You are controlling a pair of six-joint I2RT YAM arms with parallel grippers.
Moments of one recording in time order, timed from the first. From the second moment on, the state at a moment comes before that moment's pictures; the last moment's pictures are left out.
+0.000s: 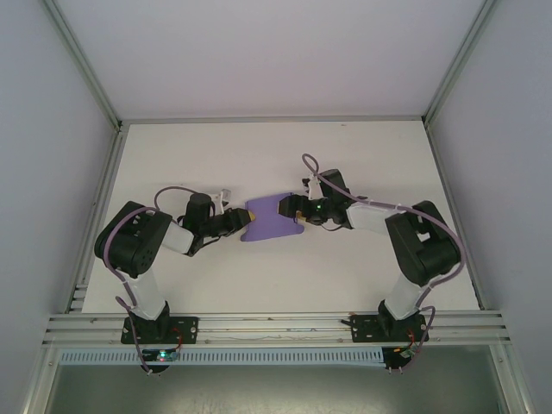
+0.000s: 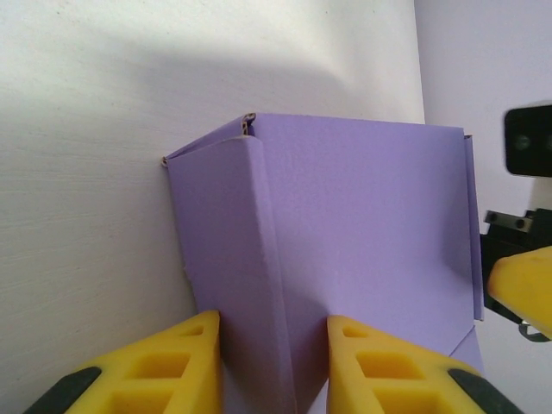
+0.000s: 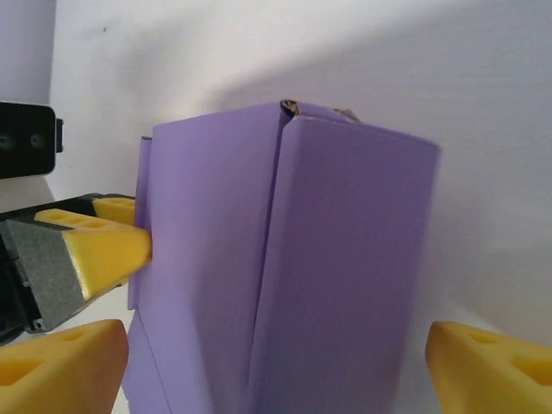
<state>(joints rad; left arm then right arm) -0.30 1.80 0.51 0.74 0.71 -0.87 0.42 1.74 0.84 0.07 -0.62 0.64</state>
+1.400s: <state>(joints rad) -0.81 1.31 0.79 -0.03 0.02 0.42 0.16 1.40 0.90 -0.32 -0.81 1.21</state>
